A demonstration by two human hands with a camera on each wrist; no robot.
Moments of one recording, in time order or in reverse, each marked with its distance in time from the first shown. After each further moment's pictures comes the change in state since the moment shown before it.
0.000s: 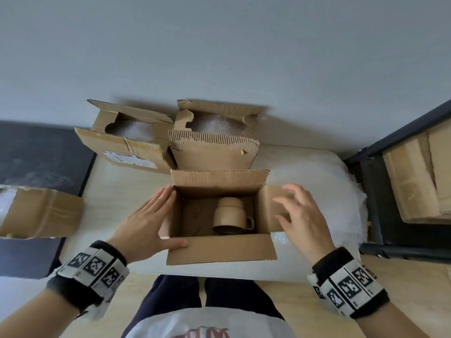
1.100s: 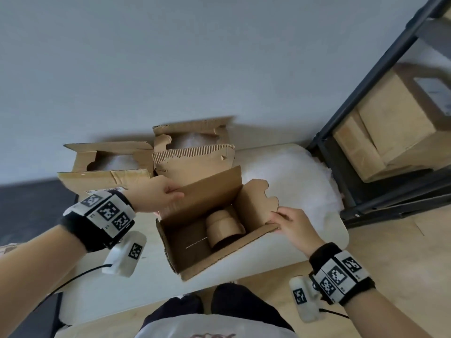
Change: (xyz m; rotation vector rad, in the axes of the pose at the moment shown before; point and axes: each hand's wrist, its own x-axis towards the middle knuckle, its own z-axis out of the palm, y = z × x) left_hand 0.056 0.024 -0.104 -0.130 -0.176 0.142; right_hand -0.045 -0.019 0.031 0.842 0.033 0.618
